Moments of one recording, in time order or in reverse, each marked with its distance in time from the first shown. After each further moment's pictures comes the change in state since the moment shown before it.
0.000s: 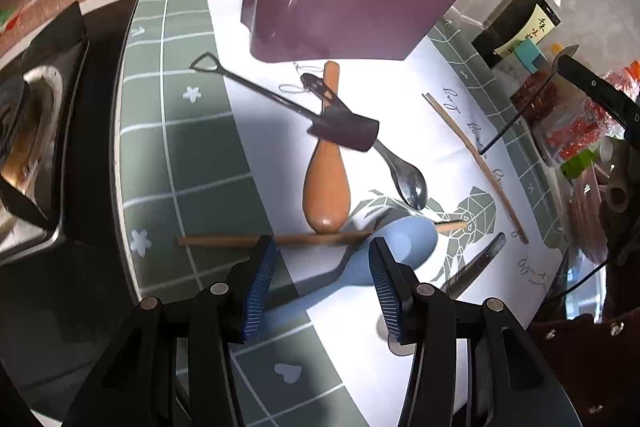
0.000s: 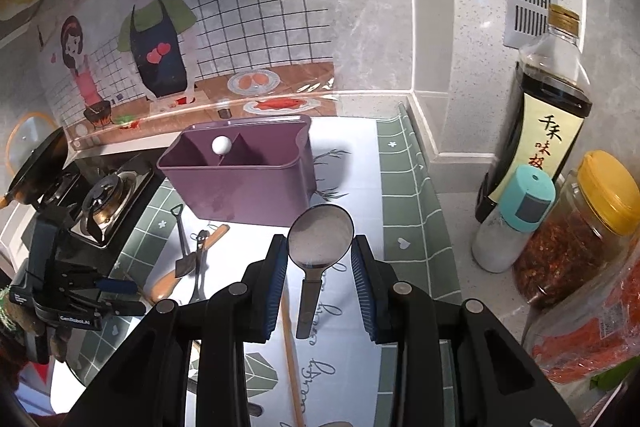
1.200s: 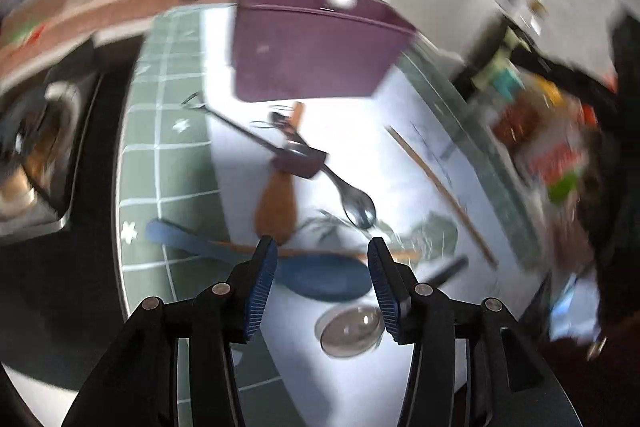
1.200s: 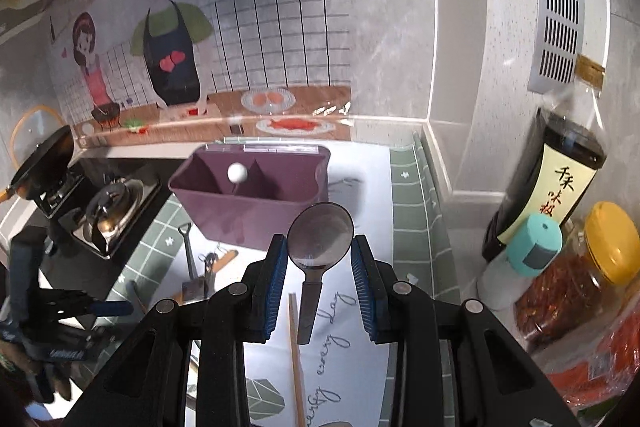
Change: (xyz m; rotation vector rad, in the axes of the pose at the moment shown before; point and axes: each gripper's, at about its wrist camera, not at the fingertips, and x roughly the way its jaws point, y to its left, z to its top) left arm -0.023 -0.043 -0.017 0.037 -0.148 0.037; right arm 0.002 0.011 0.020 -0.059 -0.032 0.003
